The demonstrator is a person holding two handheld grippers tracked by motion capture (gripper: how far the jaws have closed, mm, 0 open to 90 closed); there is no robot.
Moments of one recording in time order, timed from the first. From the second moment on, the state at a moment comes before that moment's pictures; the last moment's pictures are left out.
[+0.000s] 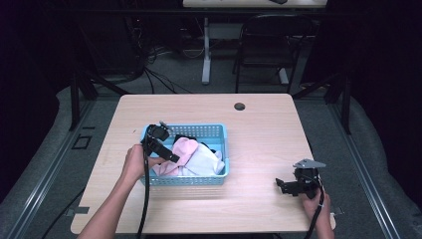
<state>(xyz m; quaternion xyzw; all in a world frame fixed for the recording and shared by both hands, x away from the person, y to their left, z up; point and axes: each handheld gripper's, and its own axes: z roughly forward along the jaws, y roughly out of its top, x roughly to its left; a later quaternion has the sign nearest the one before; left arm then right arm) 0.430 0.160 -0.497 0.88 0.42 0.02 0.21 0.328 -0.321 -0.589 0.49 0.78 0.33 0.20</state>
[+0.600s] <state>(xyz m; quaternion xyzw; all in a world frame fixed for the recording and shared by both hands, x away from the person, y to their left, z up) 0.438 0.141 -0.504 0.90 0.40 0.00 0.15 0.328 -0.321 -0.589 0.49 0.78 0.33 0.20</state>
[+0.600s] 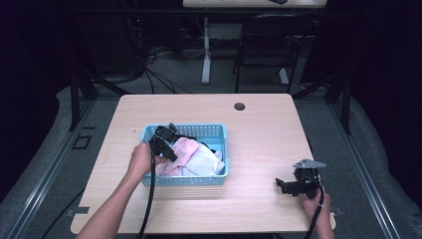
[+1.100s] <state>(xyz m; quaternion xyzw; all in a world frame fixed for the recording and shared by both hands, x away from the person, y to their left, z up) 0.438 0.135 -0.482 0.91 0.38 0.00 0.15 0.328 -0.321 -0.589 0.49 0.78 0.33 0.20</state>
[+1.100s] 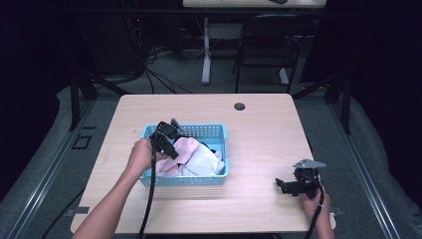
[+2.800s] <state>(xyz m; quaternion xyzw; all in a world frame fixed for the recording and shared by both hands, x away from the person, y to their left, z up) 0.441 0.140 -0.378 0.92 0.35 0.02 0.15 0.328 -0.321 -0.590 0.49 0.78 0.33 0.20</state>
